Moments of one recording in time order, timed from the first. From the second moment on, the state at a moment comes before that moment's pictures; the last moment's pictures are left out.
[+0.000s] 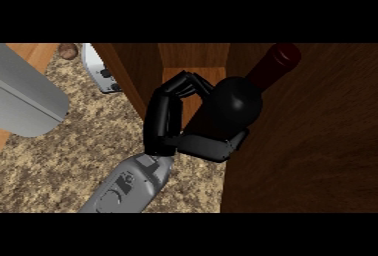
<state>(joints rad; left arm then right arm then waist) -0.56 0.00 -0.48 -1.54 0.18 0.63 0.02 -0.05 -0.06 0.02 -2.47 -0.13 0.17 0.62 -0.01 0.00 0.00</state>
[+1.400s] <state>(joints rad) -0.58 0.00 -0.42 -1.13 0.31 0.62 -0.37 -0.08 -0.06 0.00 -2.47 -0.13 0.16 0.64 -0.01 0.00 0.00</state>
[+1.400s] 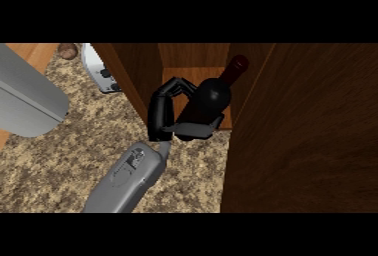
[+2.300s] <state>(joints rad) -0.76 0.01 -0.25 -0.83 0.40 0.48 -0.43 -0.06 -0.03 0.04 -2.47 -0.13 0.15 0.62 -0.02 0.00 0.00</state>
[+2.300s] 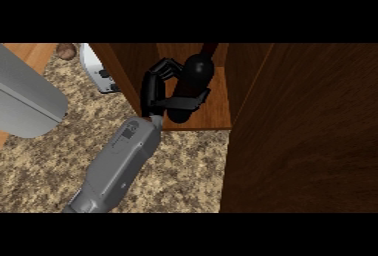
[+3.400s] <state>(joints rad) -1.05 0.00 -0.08 -0.35 0.41 0.48 -0.70 -0.09 -0.04 0.03 -2.46 -0.14 0.17 0.63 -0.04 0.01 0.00</state>
